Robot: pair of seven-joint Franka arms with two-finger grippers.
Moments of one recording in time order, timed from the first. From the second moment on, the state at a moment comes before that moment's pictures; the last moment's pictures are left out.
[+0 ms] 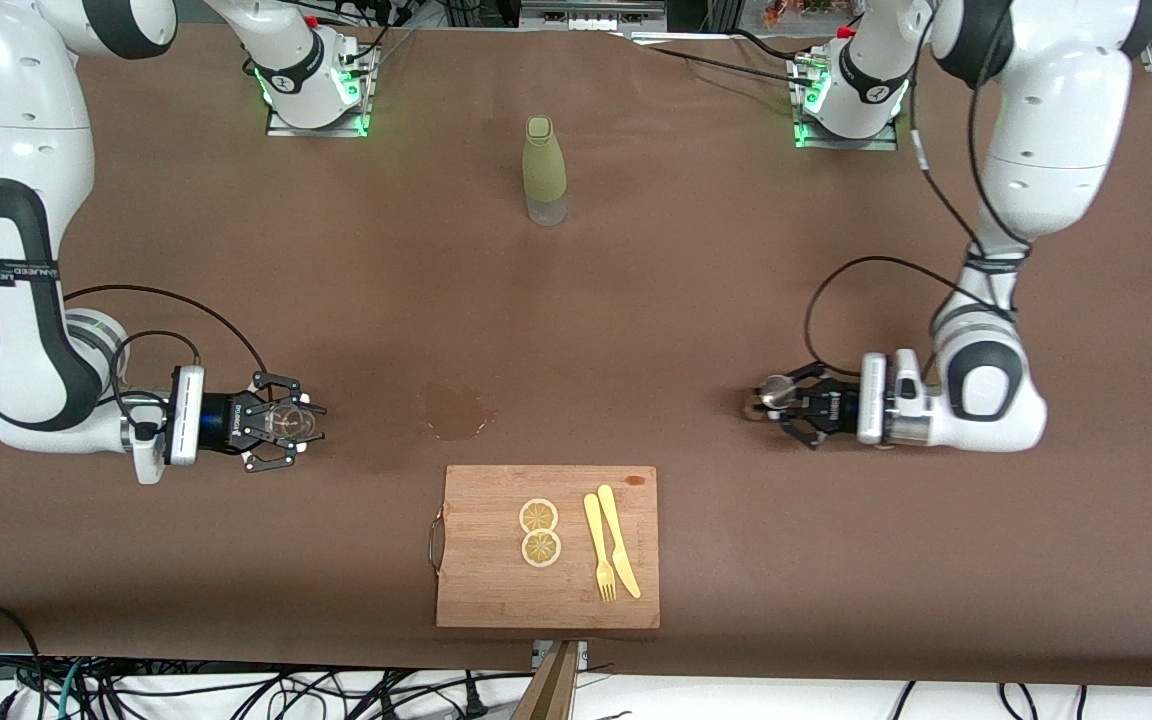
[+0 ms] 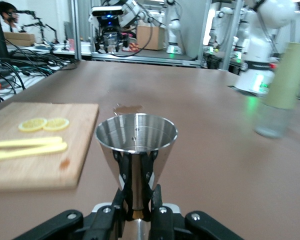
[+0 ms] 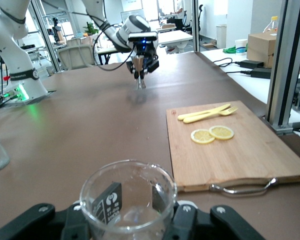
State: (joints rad) left arm -0.13 0.84 0.08 -1.59 -1.37 1.74 2.33; right arm -0.10 0.79 0.00 -1.44 1.18 1.67 -2.09
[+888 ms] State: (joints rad) left arm -0.69 0.85 0.11 -1.50 -1.67 2.42 1.92; right arm -0.03 0.78 0.08 -1.29 0.97 1.76 -1.75
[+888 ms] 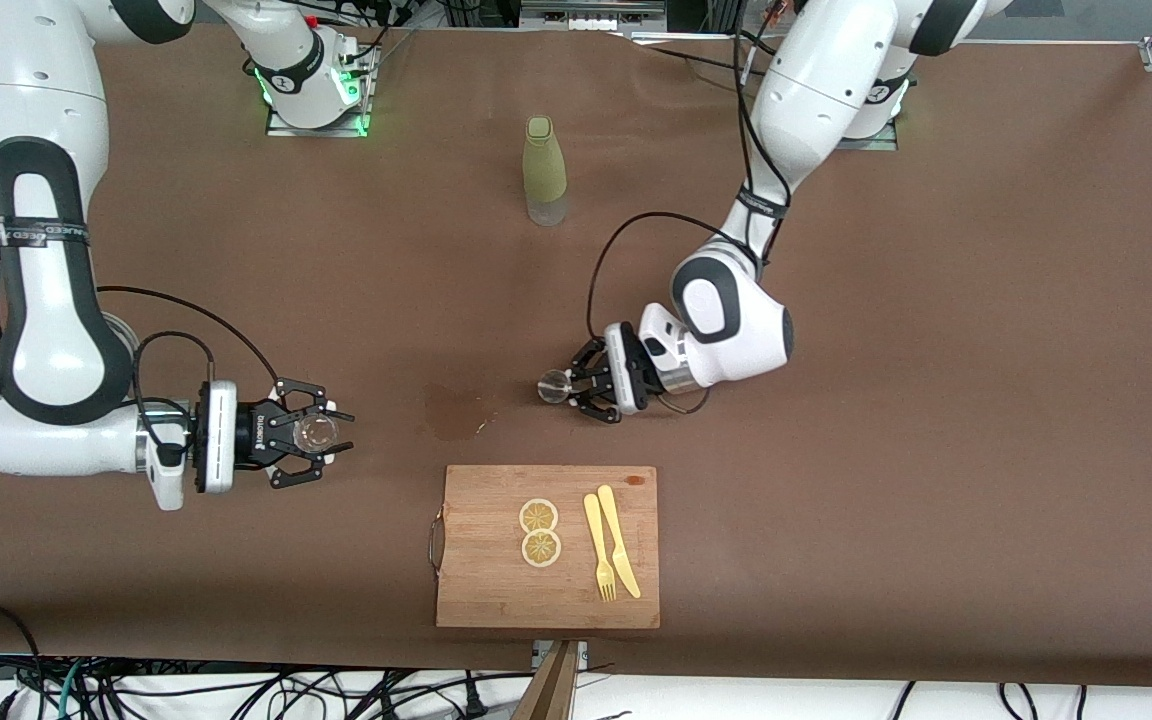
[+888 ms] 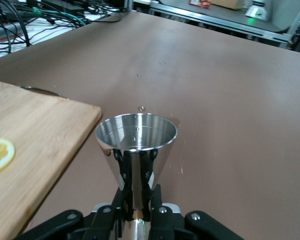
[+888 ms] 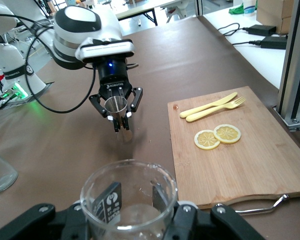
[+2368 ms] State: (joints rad) left arm -1.04 1.09 0.42 -1.16 -1.67 2.63 1.39; right arm 0.02 0.78 0.24 -1.29 0.64 1.90 -1.53
